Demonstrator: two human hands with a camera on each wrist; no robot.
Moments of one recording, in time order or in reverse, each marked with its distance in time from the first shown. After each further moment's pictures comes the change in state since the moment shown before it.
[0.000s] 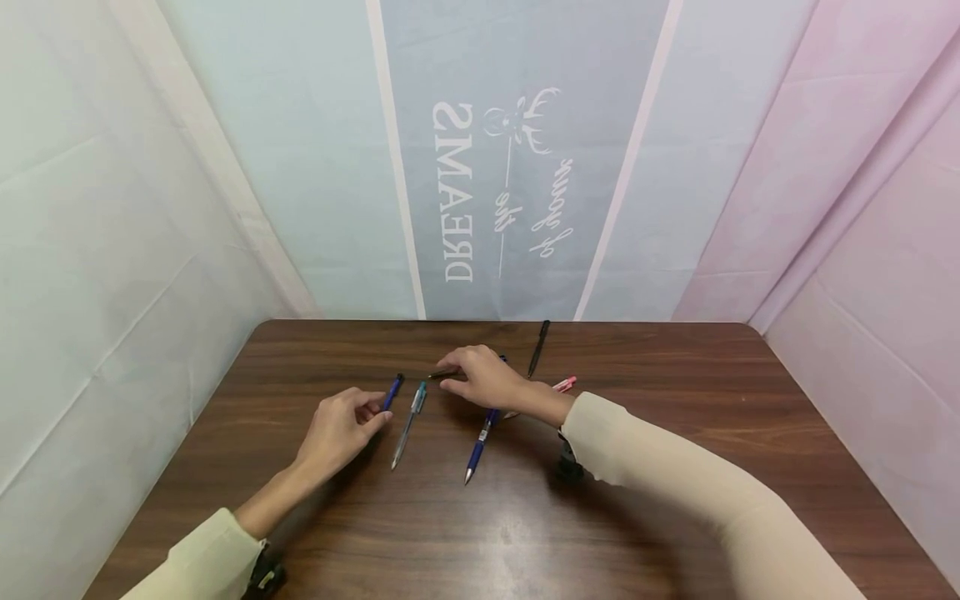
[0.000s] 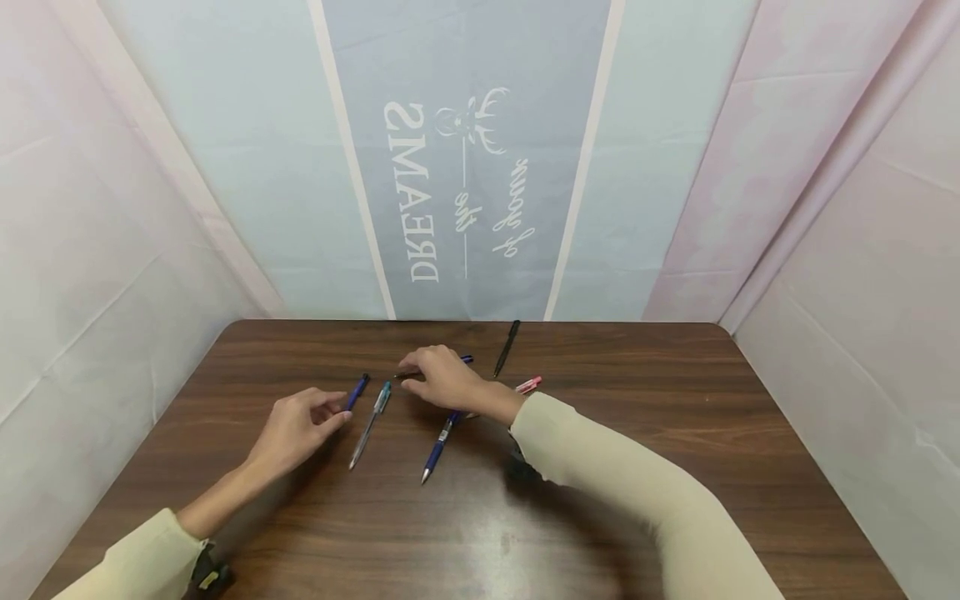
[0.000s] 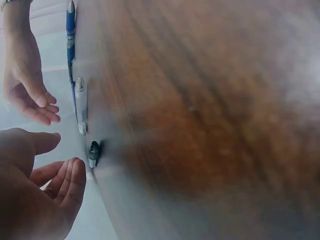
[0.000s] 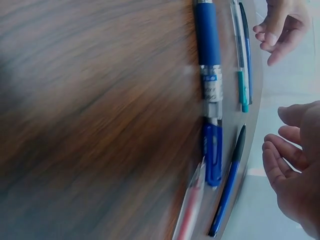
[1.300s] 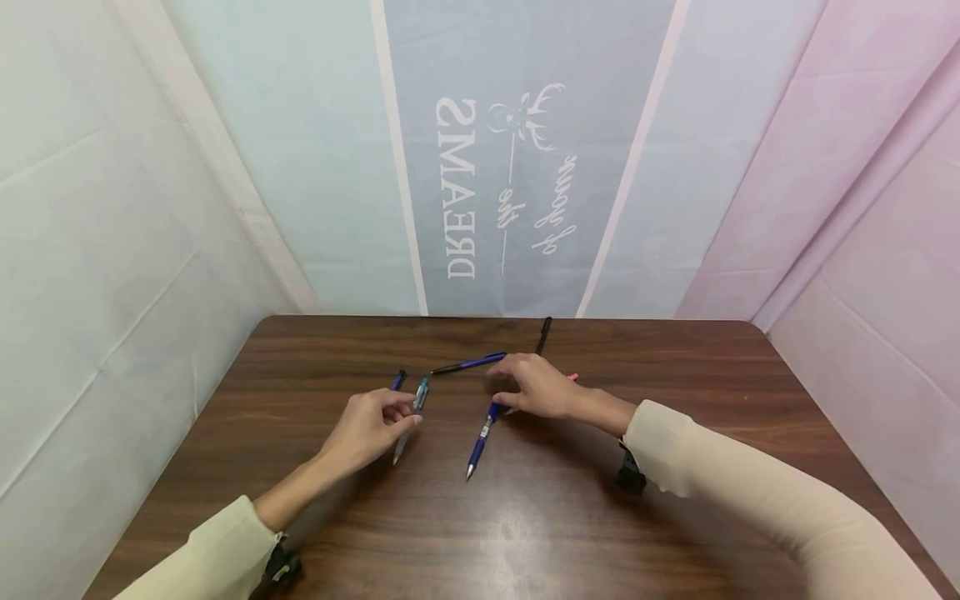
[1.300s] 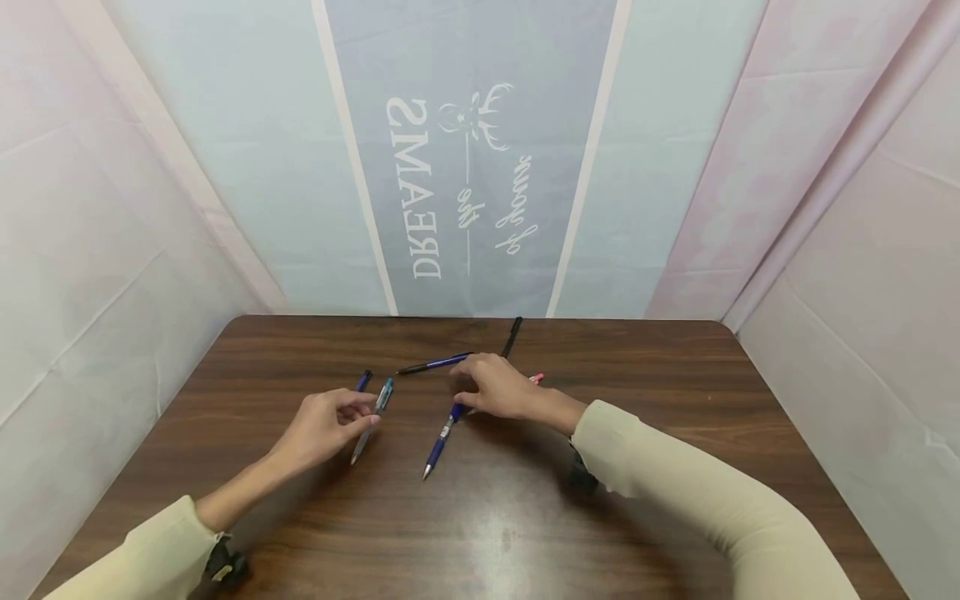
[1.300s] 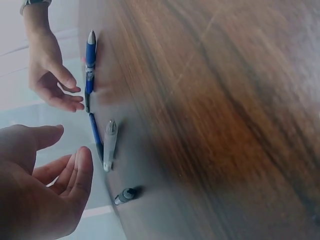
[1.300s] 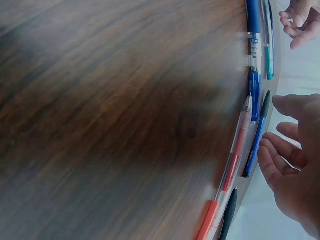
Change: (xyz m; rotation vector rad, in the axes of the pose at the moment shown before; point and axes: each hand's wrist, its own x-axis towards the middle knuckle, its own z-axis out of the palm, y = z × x) left_hand 0.007 0.032 0.008 -0.203 -0.207 -0.057; right_hand -0.062 0.038 -0.026 -0.060 -0.048 -0.010
